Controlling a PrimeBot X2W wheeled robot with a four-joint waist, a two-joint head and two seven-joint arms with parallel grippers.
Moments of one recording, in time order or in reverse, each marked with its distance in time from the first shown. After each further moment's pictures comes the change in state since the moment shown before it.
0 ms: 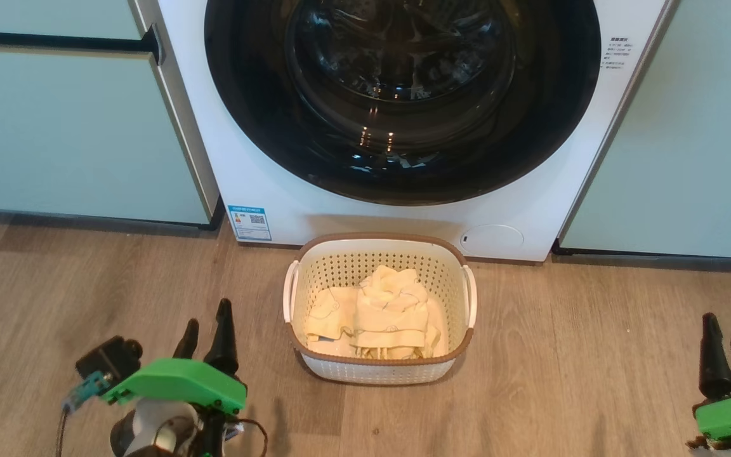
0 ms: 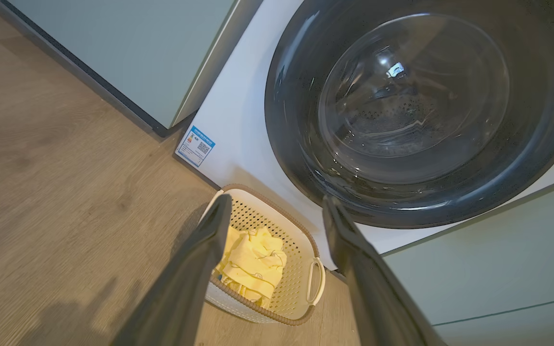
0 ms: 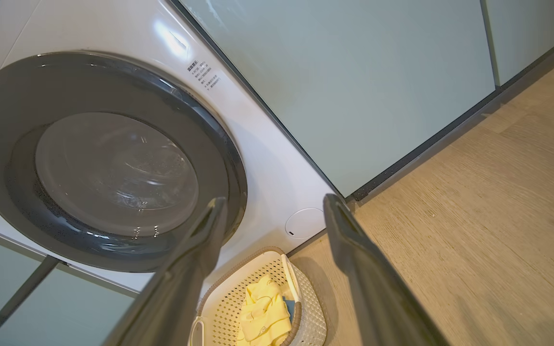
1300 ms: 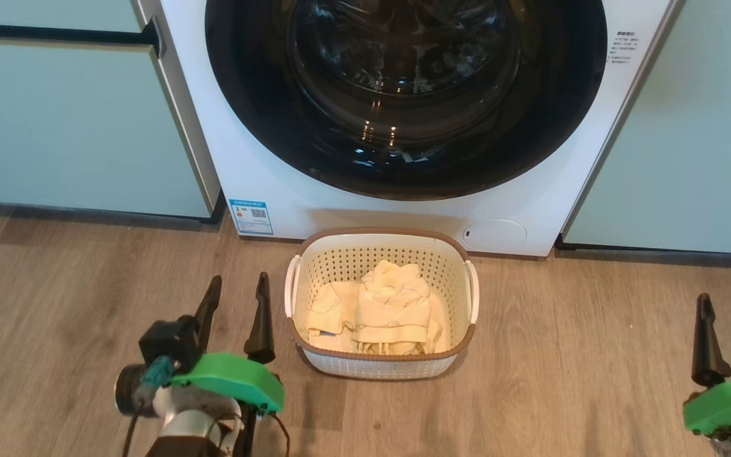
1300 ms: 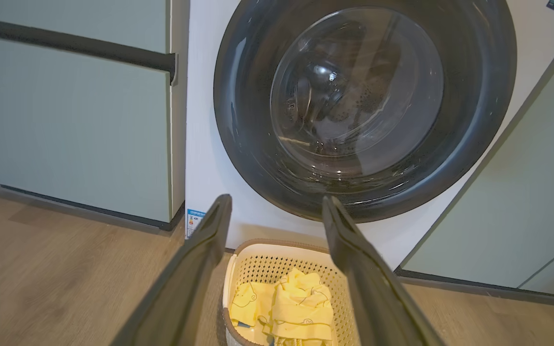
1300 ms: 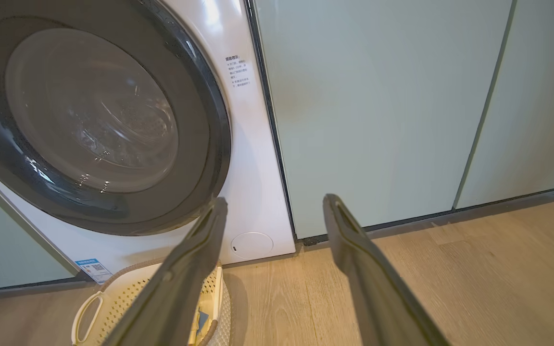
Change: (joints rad) left arm -0.053 0.000 -0.096 0.000 0.459 0.000 -0.112; right arm -0.022 -0.024 0.012 -0.037 -0.482 0.000 -0.066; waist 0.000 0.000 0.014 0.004
